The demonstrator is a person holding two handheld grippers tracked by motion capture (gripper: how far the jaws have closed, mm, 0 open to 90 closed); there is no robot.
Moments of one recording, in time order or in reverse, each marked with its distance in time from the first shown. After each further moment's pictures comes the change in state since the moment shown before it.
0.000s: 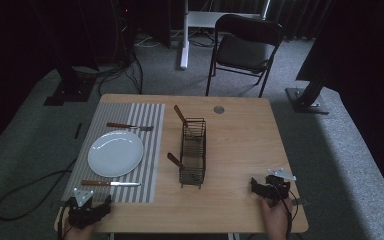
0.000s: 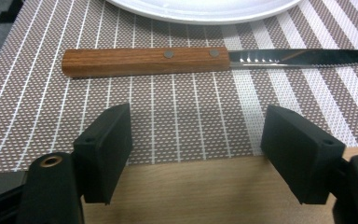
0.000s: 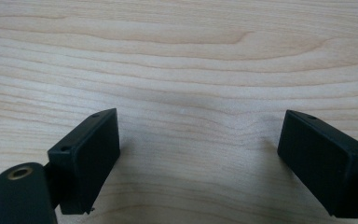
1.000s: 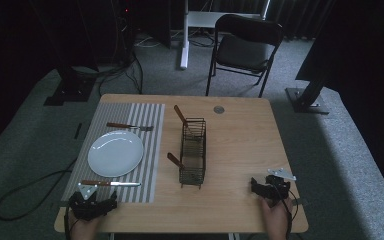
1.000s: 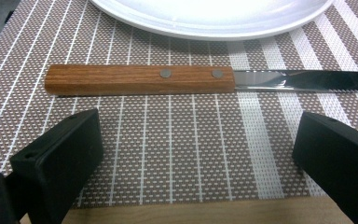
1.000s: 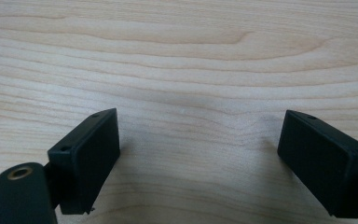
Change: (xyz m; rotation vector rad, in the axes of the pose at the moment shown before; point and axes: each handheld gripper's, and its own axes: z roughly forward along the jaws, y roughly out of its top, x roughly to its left) left arm -0.004 0.011 0.018 0.008 0.046 -0.035; right arm 0.000 0.000 0.000 0.000 0.000 0.000
